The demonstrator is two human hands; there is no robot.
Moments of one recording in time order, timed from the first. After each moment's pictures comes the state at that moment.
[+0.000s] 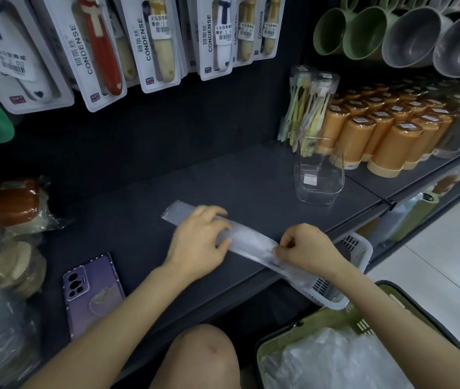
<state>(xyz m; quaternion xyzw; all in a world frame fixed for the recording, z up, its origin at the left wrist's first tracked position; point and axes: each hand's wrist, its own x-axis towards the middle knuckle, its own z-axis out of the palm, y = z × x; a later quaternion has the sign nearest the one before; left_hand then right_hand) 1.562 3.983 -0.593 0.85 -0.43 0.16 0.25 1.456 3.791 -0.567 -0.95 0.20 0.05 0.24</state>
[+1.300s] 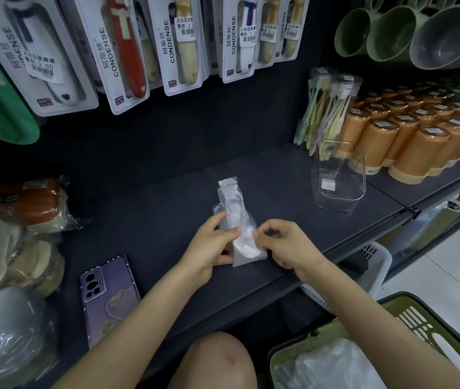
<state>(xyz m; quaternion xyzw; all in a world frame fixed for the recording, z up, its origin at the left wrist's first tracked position) 1.558 3.978 -0.577 0.65 -0.04 -0.30 0.70 1.491 3.833 -0.569 -0.76 0.21 0.01 0.61</state>
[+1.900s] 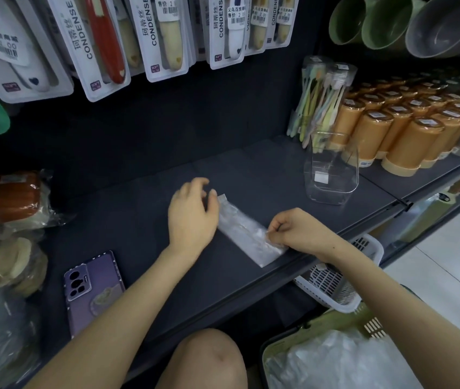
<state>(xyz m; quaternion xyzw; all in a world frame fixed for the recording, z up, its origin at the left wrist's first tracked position) 1.593 3.968 -0.586 0.88 -0.20 0.16 0.40 1.493 3.788 -0.564 -0.90 0.15 0.06 0.41</state>
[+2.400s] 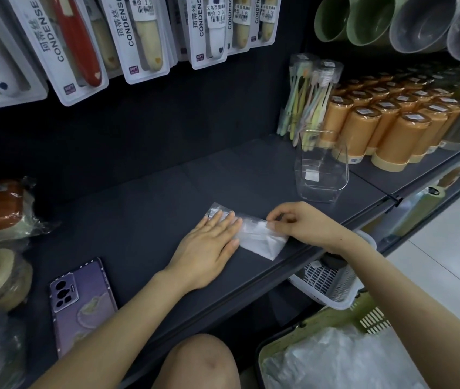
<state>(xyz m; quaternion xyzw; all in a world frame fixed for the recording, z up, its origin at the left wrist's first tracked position) 1.571 3.975 -0.620 0.87 -0.47 -0.05 0.13 1.492 3.757 -0.568 -0.89 0.13 0.05 0.43</state>
